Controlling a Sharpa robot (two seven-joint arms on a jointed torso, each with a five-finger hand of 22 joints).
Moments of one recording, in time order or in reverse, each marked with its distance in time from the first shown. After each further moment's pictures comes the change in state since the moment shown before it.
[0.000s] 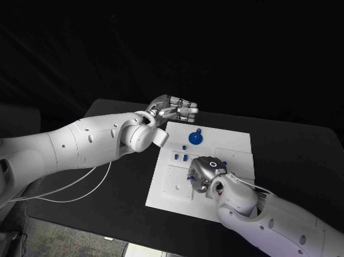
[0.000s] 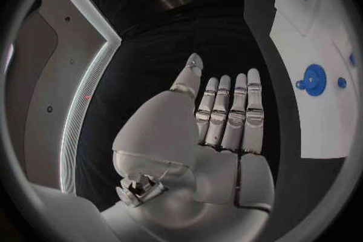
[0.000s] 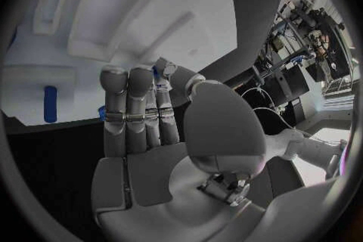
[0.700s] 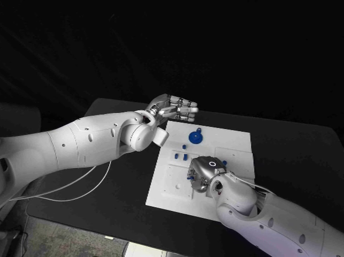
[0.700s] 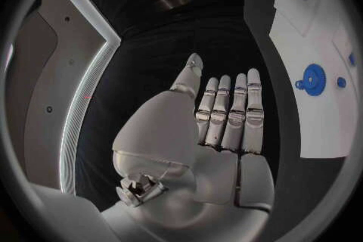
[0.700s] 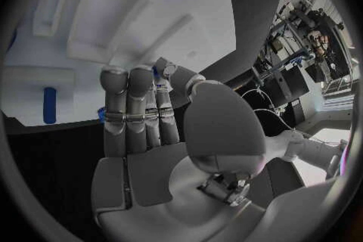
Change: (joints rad) left arm 0.000 -0.001 0.000 -0.001 0.000 0.002 -0.003; left_hand 0.000 0.000 0.000 0.000 0.000 0.000 0.000 0.000 0.000 0.000 0.000 0.000 0.000 0.000 0.000 0.000 0.000 0.000 0.000 0.000 0.000 0.000; right arm 0.001 0.002 -0.001 0.001 0.000 0.016 -0.002; right_hand -0.001 -0.001 0.000 -0.006 0.000 -0.002 -0.001 -0.001 0.000 0.000 0.000 -0.002 0.002 0.000 0.000 -0.004 0.004 0.001 0.000 0.000 0.000 0.001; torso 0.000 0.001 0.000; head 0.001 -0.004
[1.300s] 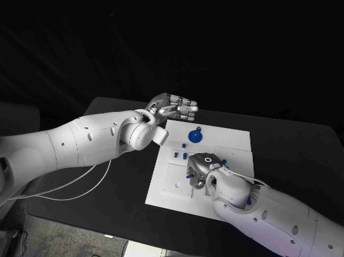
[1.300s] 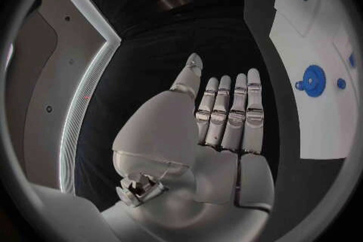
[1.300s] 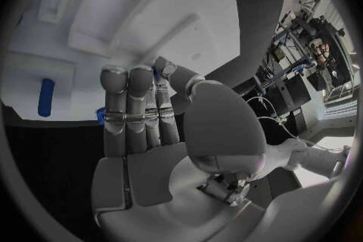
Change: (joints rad) left arm 0.000 0.002 0.000 0.000 0.000 0.001 -0.002; left_hand 0.000 0.000 -0.004 0.004 0.000 0.000 0.000 0.000 0.000 -0.004 0.004 0.000 0.000 0.000 0.000 0.000 0.000 0.000 0.000 0.000 0.000 0.000; right arm 0.045 0.033 -0.030 -0.027 -0.004 0.077 -0.029; right_hand -0.005 0.009 -0.007 -0.010 0.000 0.000 0.000 0.003 0.002 -0.002 -0.002 0.002 -0.001 0.000 0.000 -0.004 0.005 0.000 0.000 0.000 -0.006 0.000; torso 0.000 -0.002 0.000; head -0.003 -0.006
